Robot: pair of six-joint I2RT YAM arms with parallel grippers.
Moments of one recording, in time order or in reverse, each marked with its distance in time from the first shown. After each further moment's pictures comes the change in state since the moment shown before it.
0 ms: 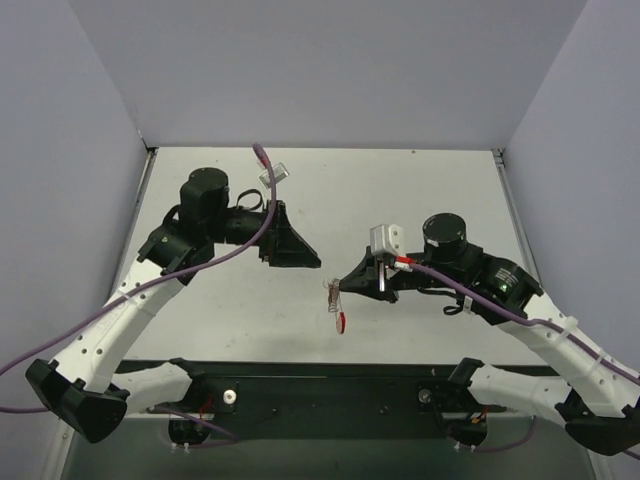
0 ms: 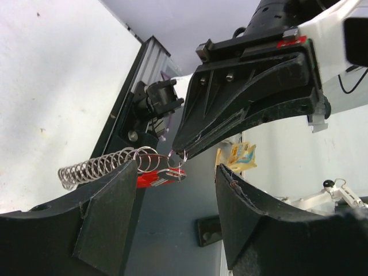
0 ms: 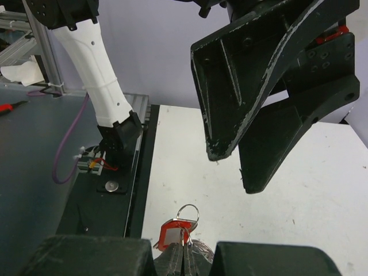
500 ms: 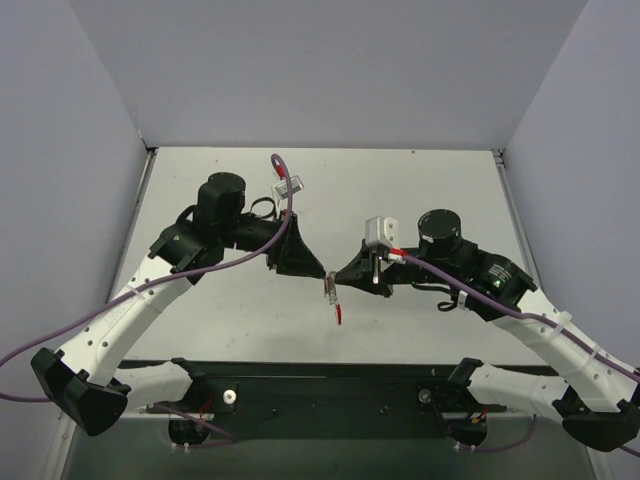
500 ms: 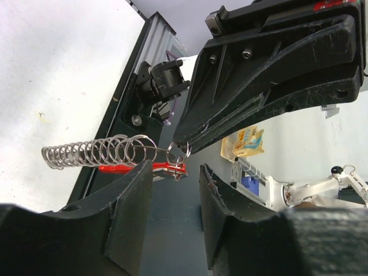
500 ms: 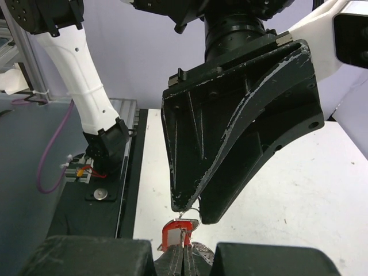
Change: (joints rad) left arm -0.059 0.039 0.001 -0.098 -0.024 0.100; right arm 0.000 0.034 0.010 0.034 0.039 0.032
